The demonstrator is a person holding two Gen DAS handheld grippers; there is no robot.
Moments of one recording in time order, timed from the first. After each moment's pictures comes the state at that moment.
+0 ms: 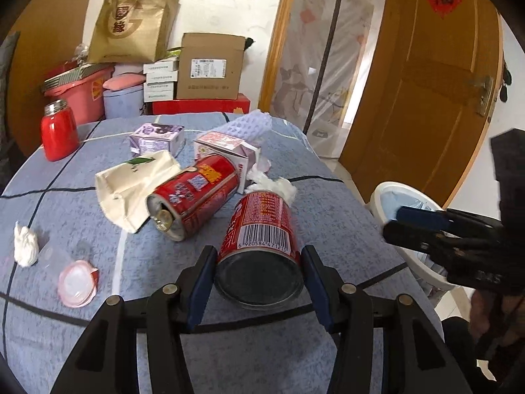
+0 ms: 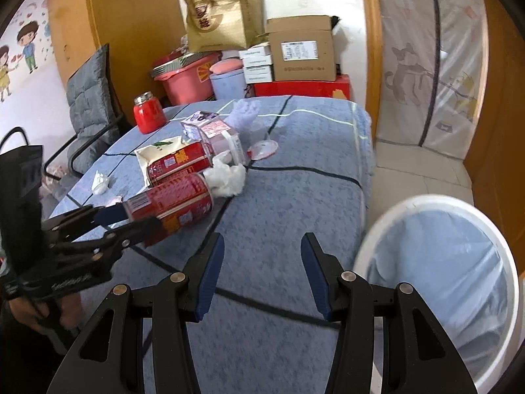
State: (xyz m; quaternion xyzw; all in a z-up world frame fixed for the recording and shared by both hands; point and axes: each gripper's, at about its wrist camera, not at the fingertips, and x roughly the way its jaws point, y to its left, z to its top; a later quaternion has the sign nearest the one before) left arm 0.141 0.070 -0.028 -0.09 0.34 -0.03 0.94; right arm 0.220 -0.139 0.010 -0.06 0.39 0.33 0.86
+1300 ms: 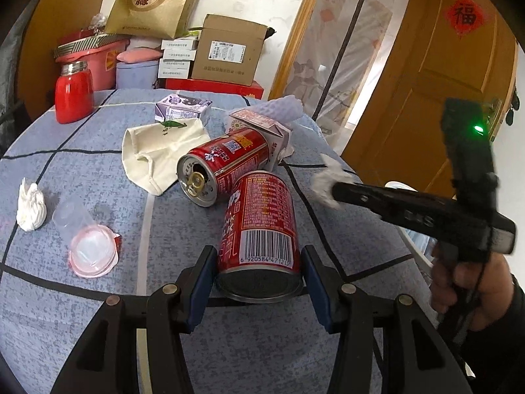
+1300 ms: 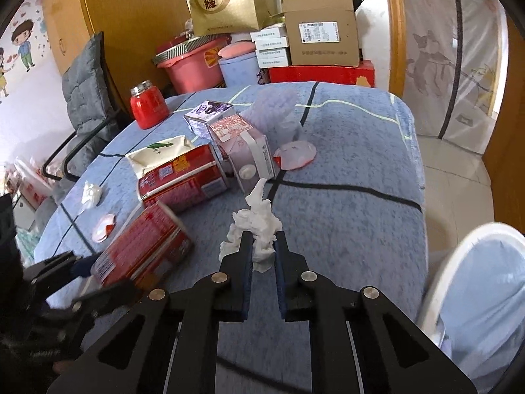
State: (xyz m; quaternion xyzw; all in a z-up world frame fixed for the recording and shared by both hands) left arm 0.125 0.098 -0.042 -0.13 0.36 -0.04 0.92; right arm 0.251 -0.089 -0.008 -0.04 0.42 0.34 0.84
